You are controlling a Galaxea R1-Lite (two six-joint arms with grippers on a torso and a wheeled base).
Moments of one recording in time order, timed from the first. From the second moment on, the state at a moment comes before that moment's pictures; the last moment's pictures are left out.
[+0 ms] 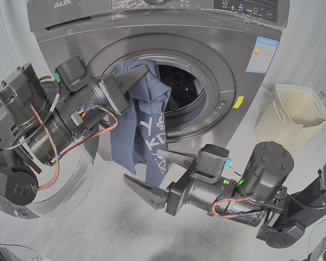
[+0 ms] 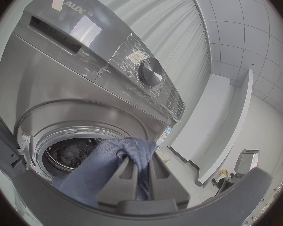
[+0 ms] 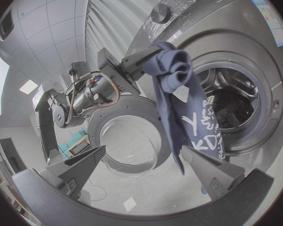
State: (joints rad) left arm -0.60 1.60 -0.83 -1.09 -0.19 -0.34; right arm 0.95 1.87 -0.67 -1.29 0.07 0.19
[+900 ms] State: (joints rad) left arm -0.62 1.59 -0.84 -1.09 -0.16 -0.34; right arm 0.88 2.11 -0.97 -1.31 0.03 0.19
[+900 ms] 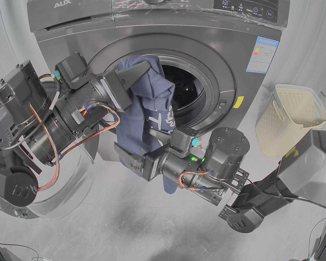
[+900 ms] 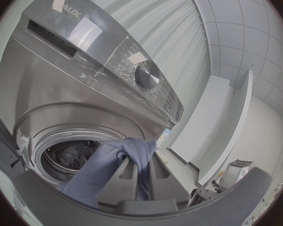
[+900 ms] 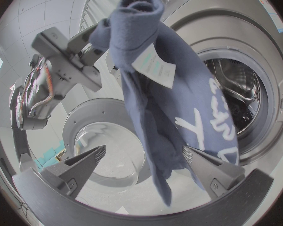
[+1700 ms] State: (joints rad) left arm -0.63 1.59 -0.84 -1.09 -0.13 -0.34; right arm 0.93 2.09 -1.07 -1.32 0.04 0.19
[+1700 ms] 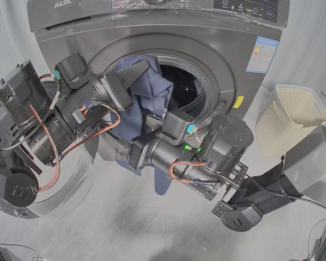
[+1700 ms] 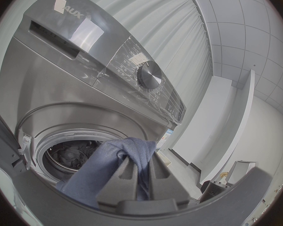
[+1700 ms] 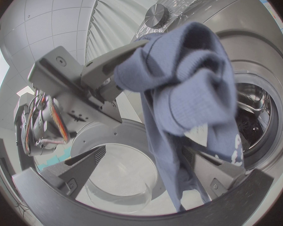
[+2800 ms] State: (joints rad) left arm -0.60 1.59 -0.89 -1.04 -0.10 -0.34; right arm 0.94 2.01 -0.93 -1.35 0.00 0.22
